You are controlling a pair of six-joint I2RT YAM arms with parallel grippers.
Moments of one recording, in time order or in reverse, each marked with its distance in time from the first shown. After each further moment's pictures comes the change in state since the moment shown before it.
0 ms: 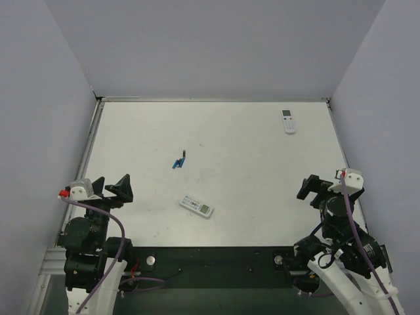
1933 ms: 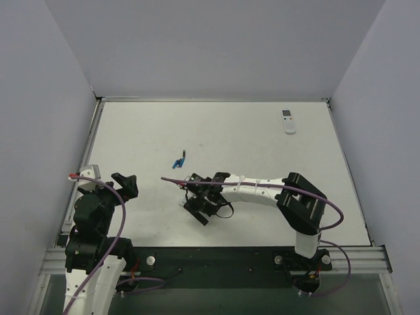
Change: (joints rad) left arm 0.000 0.209 0.033 -0.132 -0.013 -0.134; right arm 0.595 1.566 0.502 0.113 -0.615 -0.125
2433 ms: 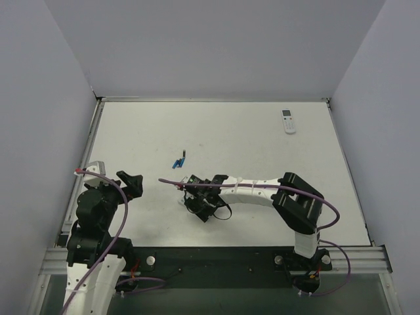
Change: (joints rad) left arm 0.000 0.049 -0.003 0.013 0.078 -0.013; right arm 0.013 0.053 0.003 0.080 -0.013 -0.004
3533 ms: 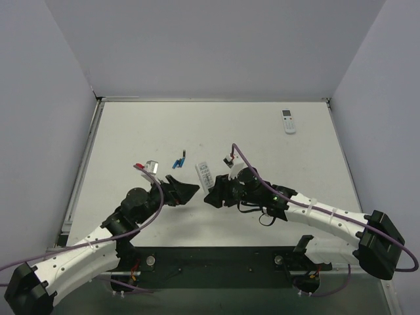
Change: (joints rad) left arm -0.609 0.347 -0.337 0.805 0.054 -0.456; right arm -0.179 -0.714 -0.541 0.547 -0.180 0.470
